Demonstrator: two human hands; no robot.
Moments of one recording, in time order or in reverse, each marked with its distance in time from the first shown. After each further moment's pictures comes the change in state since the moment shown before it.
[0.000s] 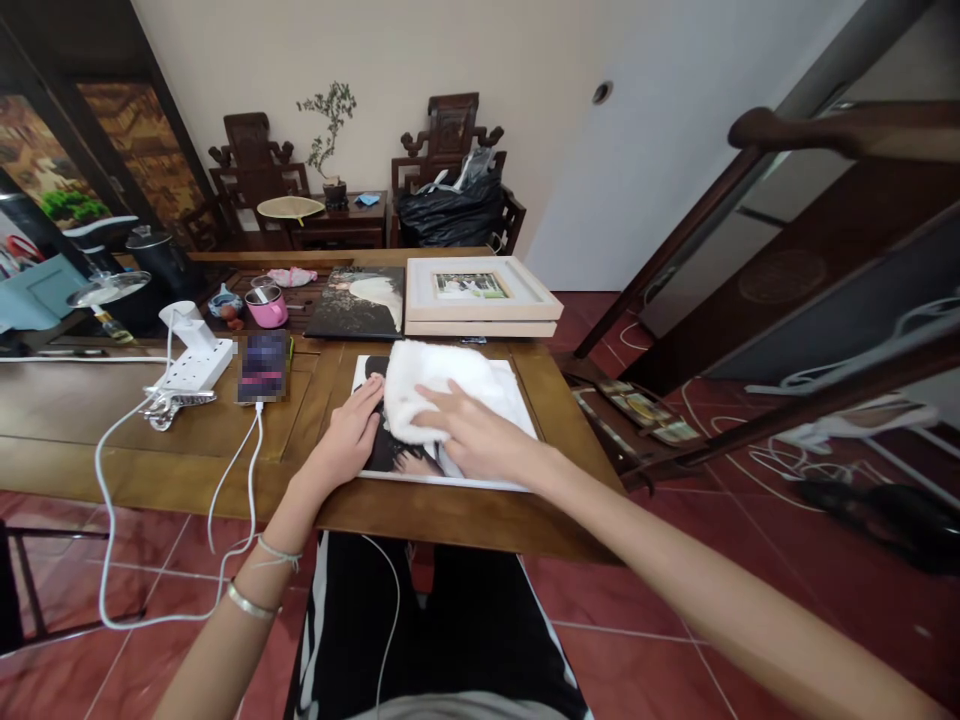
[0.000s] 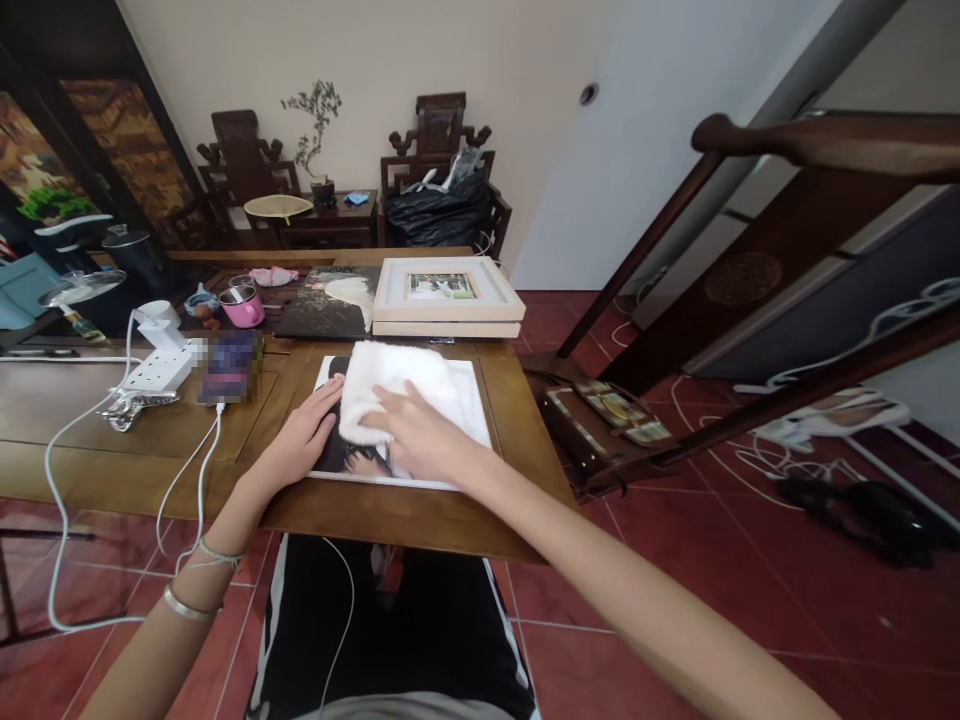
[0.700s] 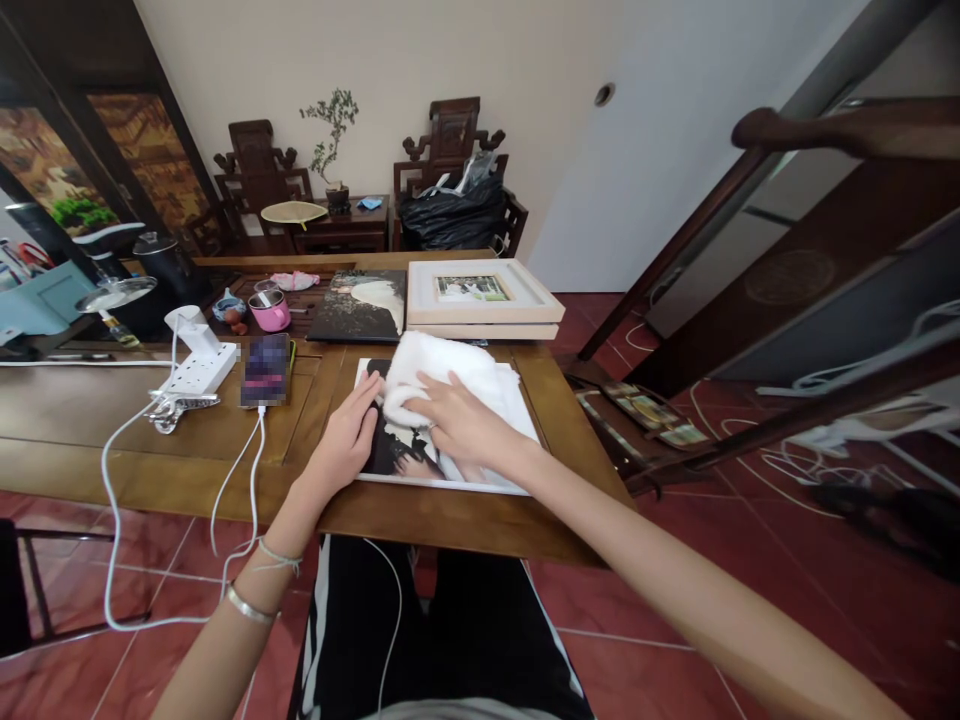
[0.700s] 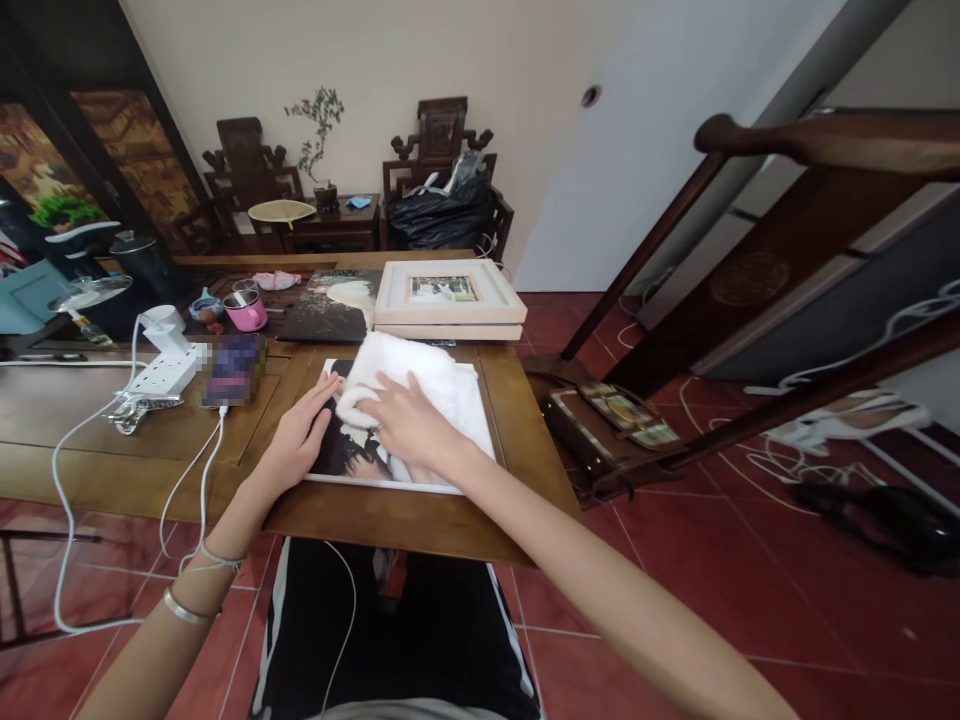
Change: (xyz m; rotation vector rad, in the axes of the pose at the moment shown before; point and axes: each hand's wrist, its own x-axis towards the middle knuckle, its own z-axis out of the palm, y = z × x) left_hand -0.003 0.003 -0.001 -0.083 0.209 0.087; right_hand 0.022 0.005 0.006 -0.066 0.015 0.097
